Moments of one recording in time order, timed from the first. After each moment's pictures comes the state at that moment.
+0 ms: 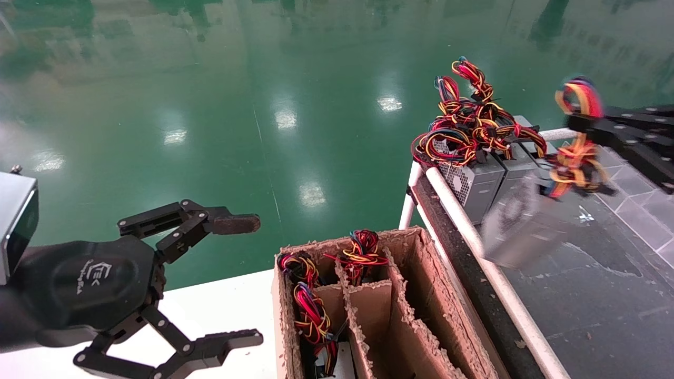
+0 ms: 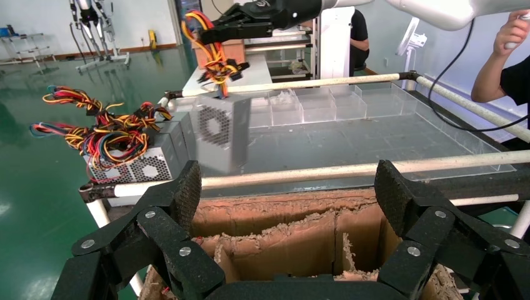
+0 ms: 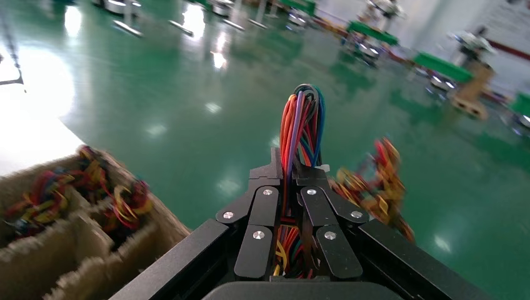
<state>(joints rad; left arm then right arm) -1.08 0.60 0.31 -1.28 0.71 1.48 -0.17 1.32 -0.50 -0.27 0.80 -0.89 -1.43 -0.03</state>
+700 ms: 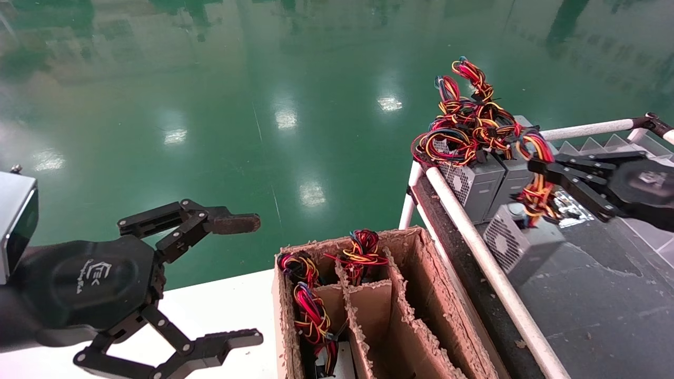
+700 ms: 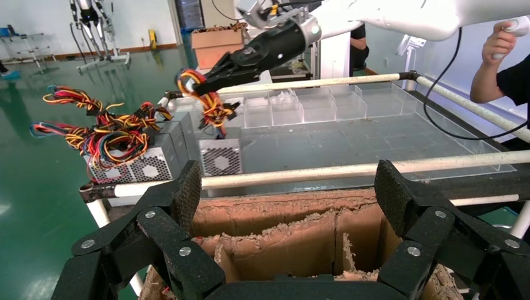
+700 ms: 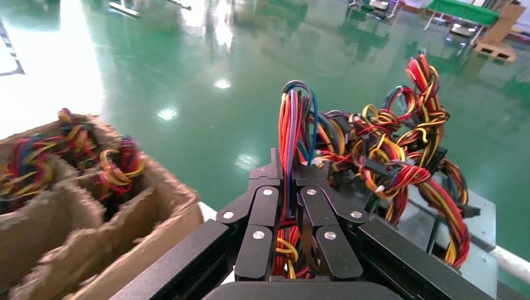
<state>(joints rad) -1.08 0.60 0.31 -1.28 0.71 1.48 -0.17 1.40 -0.63 -0.34 0.56 -1.01 -1.40 -0.11</state>
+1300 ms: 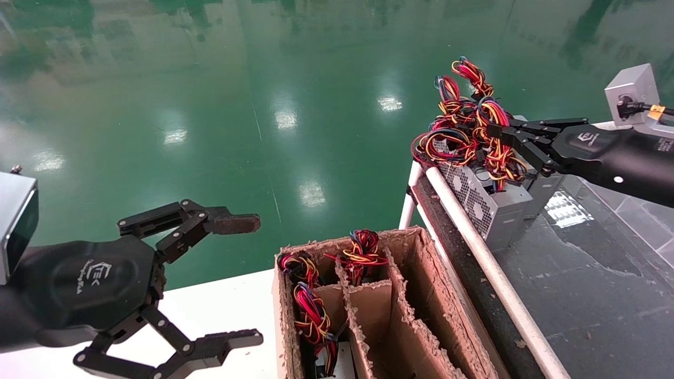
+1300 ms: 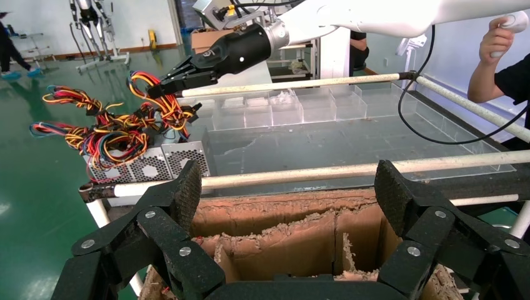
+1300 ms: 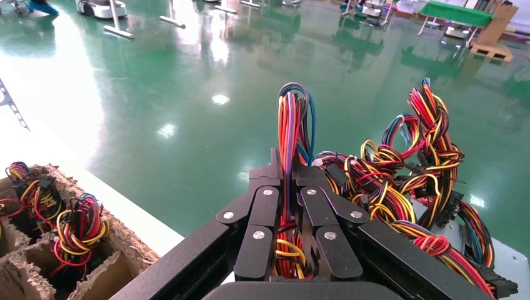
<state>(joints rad) -1.08 0.60 0.31 -1.28 0.71 1.48 -0.17 1.59 -0.80 -0.39 0.31 -1.09 -1.38 -0.16</state>
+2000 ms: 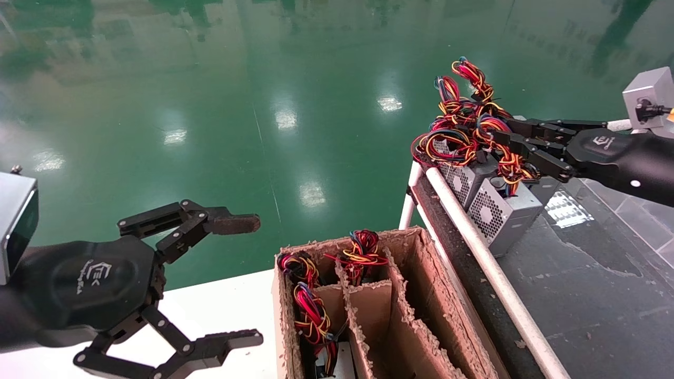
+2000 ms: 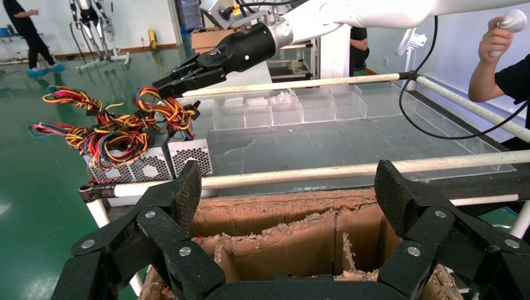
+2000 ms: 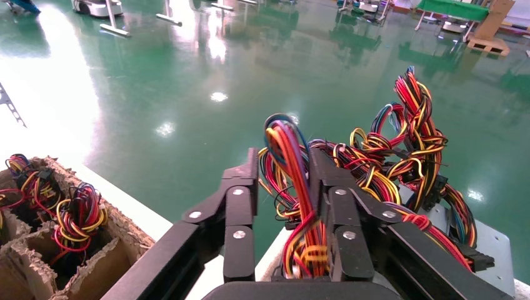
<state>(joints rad) -1.08 0.60 0.31 -1.28 0.71 1.48 -0.17 1.66 -0.81 -0.41 0.15 -1.12 -1.44 -0.24</state>
